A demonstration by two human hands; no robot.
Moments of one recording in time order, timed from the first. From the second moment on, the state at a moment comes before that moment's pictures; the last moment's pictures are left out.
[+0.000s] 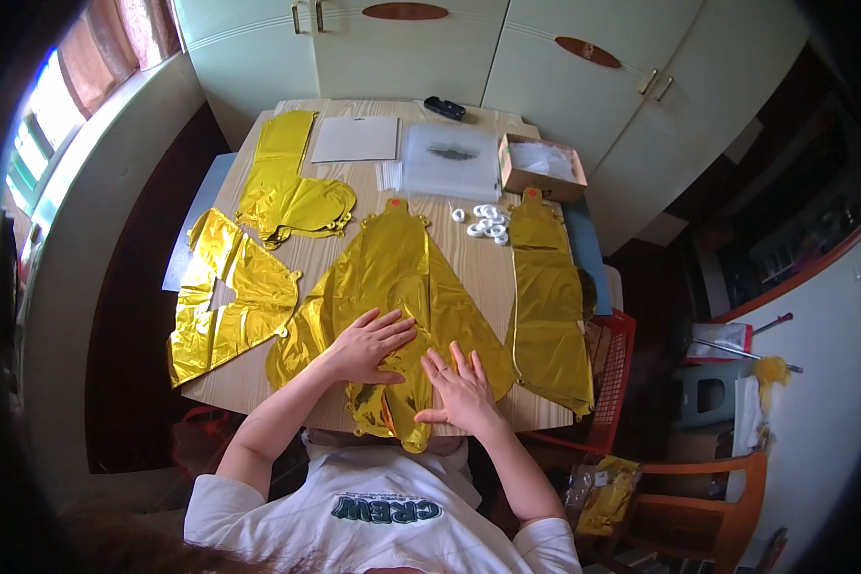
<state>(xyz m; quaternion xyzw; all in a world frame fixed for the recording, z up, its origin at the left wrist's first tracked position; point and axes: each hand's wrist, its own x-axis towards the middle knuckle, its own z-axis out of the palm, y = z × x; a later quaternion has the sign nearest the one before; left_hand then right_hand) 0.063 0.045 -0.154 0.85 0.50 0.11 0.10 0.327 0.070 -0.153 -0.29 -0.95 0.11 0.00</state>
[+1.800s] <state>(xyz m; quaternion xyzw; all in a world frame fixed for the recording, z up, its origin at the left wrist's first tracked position) 0.094 0.020 -0.144 0.90 0.42 0.08 0.03 0.344 0.038 -0.146 -0.23 -0.97 0.06 0.01</state>
